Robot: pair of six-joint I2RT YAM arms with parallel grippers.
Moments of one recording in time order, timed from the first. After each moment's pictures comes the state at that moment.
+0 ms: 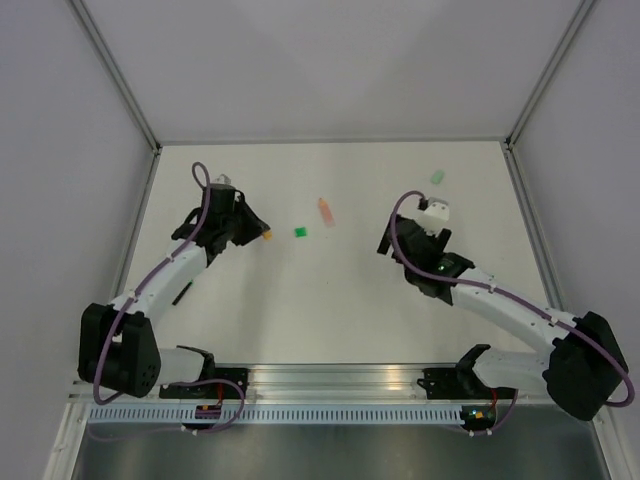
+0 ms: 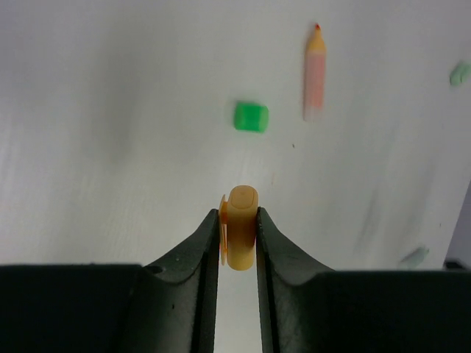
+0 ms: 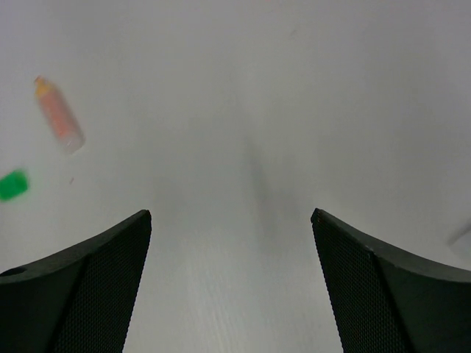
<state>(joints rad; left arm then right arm) -0.21 1.35 0.96 -0.37 0.04 -0.77 0.81 1.20 0.77 -0.30 0.72 0.75</state>
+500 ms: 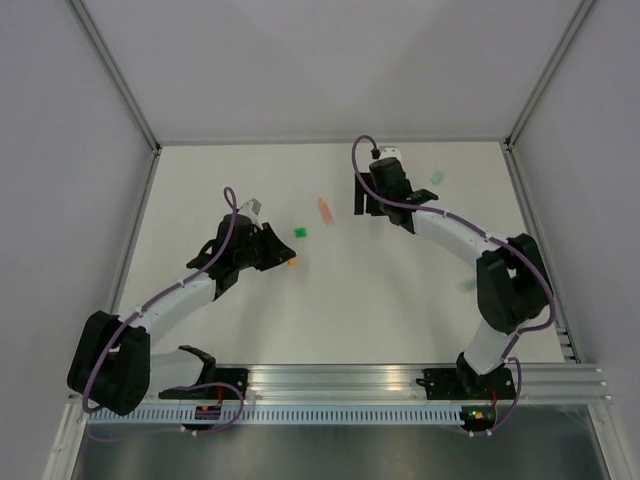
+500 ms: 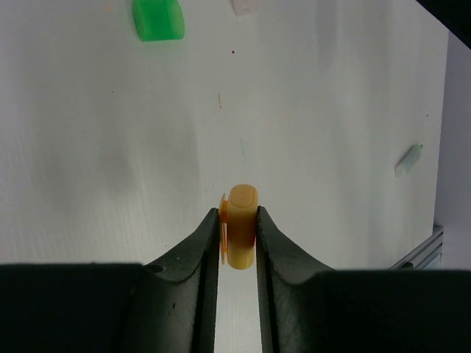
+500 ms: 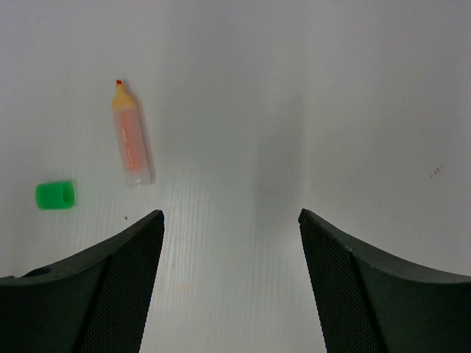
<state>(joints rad) -0.41 1.25 0.66 -0.04 0.22 -0.71 0.50 1.68 1.22 -0.24 0.24 0.37</state>
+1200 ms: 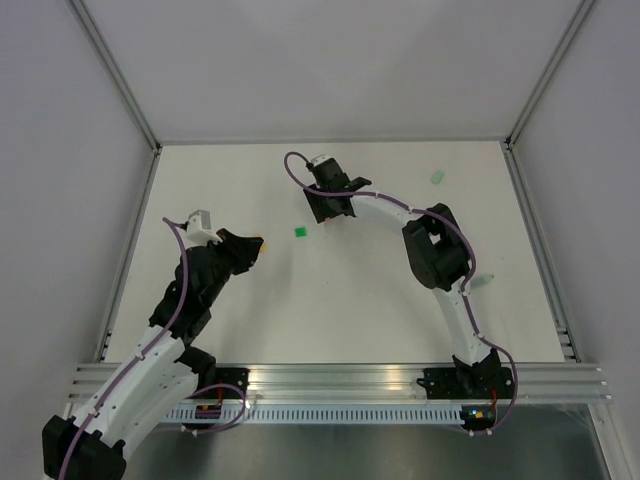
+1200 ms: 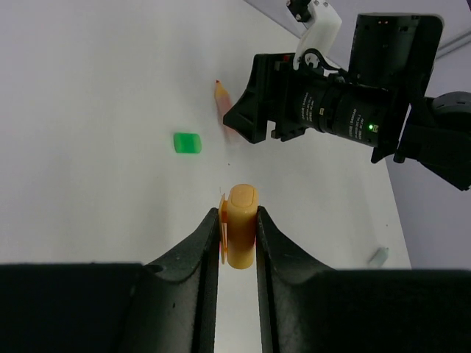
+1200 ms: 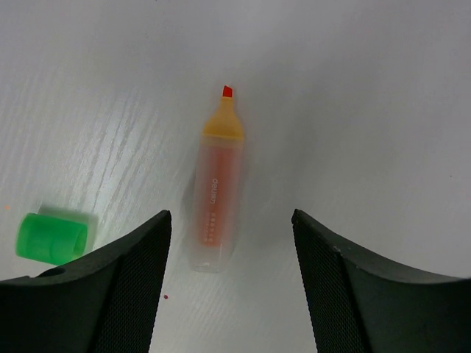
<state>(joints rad) -0.41 0.68 0.45 0.01 -0.09 -0.74 0.63 2.28 1.82 -0.41 0.20 0.10</state>
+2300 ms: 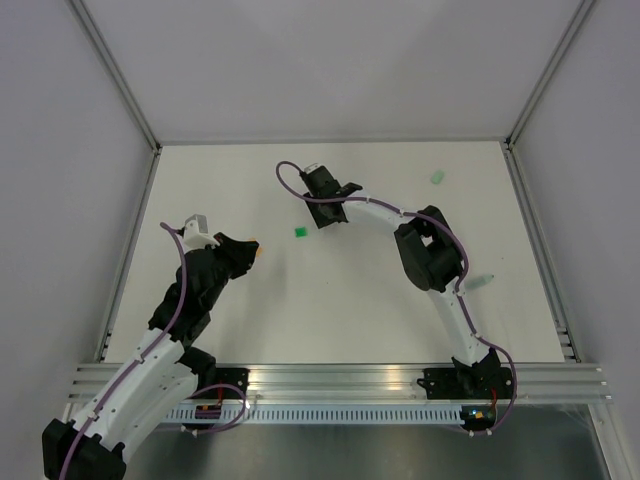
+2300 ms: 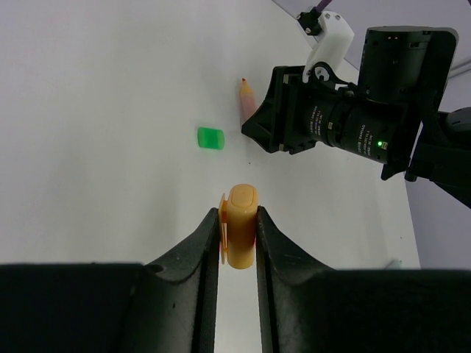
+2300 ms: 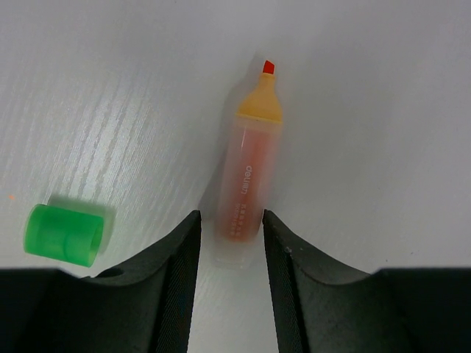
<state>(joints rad) -0.41 0.64 0.44 -0.06 -0.17 -0.77 0.67 2.33 1.84 -0.46 0.23 0.12</state>
